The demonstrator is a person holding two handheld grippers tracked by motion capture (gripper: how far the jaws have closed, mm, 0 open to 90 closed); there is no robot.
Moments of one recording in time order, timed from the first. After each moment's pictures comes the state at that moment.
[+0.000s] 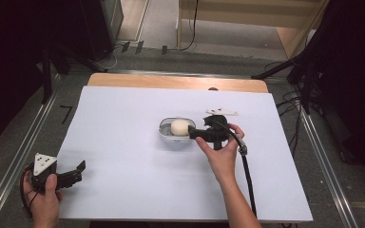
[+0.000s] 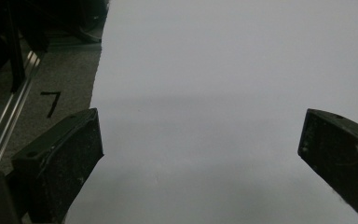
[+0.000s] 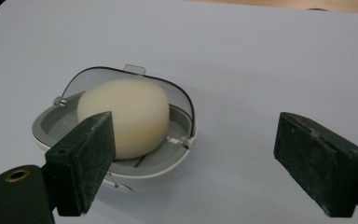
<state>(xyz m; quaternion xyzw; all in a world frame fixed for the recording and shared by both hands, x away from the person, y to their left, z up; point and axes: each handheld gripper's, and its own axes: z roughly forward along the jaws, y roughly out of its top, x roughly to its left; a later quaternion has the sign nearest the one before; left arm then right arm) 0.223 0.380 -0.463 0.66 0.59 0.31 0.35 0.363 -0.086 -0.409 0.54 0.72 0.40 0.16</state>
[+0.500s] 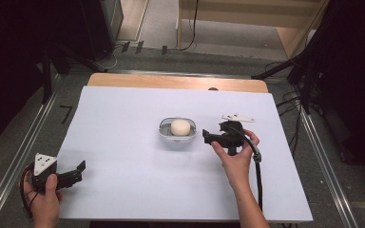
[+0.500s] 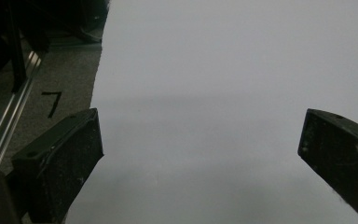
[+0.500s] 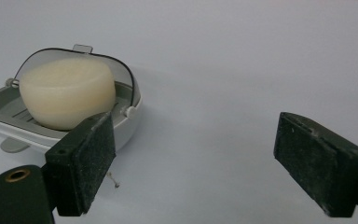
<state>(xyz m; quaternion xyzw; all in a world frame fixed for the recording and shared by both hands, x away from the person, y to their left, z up) 0.223 0.380 -0.463 0.66 0.59 0.31 0.35 0.353 -0.128 -0.420 0.56 0.71 0.39 0.17</state>
